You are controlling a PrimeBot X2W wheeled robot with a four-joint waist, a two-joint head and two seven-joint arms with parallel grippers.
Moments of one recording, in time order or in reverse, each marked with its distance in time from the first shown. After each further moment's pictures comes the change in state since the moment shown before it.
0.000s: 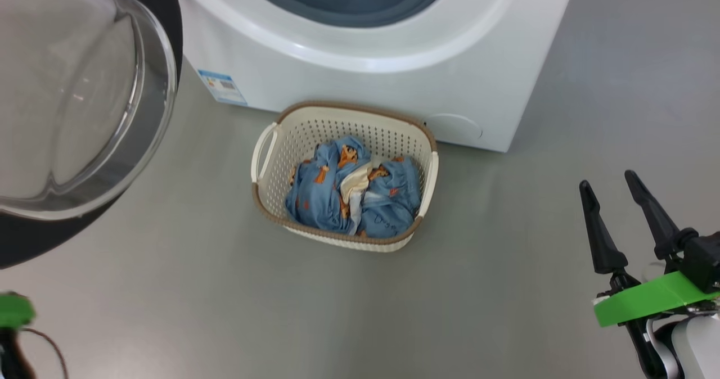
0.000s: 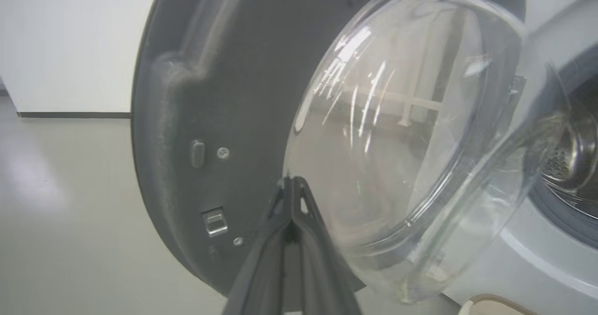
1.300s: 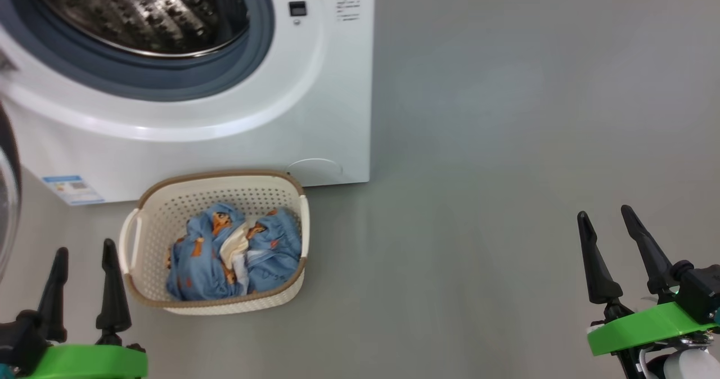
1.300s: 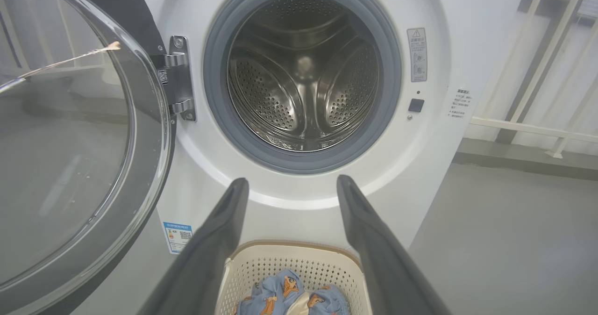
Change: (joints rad) left arm 0.349 0.018 -0.495 -0.342 -0.186 -0.003 0.000; right arm 0.103 0.078 -0.050 -0.018 0.001 0.000 0.000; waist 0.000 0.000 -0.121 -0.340
